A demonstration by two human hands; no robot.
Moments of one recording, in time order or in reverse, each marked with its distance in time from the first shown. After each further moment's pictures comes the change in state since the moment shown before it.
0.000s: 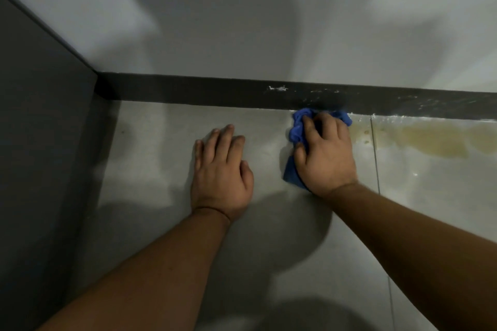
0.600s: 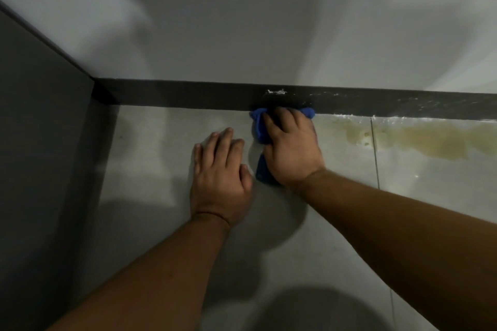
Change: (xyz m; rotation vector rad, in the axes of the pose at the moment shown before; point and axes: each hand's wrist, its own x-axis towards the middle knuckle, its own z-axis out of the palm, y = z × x) left_hand -0.002 -0.001 0.006 0.001 0.092 0.014; right_hand 0.025 -0.049 0.008 0.044 -0.041 -0.181
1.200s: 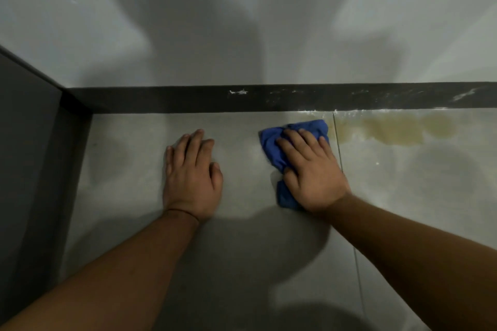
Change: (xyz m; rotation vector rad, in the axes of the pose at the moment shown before) left_hand 0.003 0.004 -0.006 0.016 -0.113 -0.003; right_hand -0.087 0.088 -0.016 0.039 -0.184 0.000
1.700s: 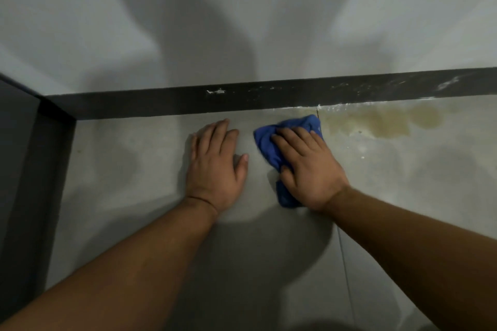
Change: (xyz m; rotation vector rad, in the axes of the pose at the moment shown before) left_hand 0.020 0.068 0.003 0.002 -0.055 0.135; right_hand -0.006 0.023 -0.007 -0.036 0.012 -0.020
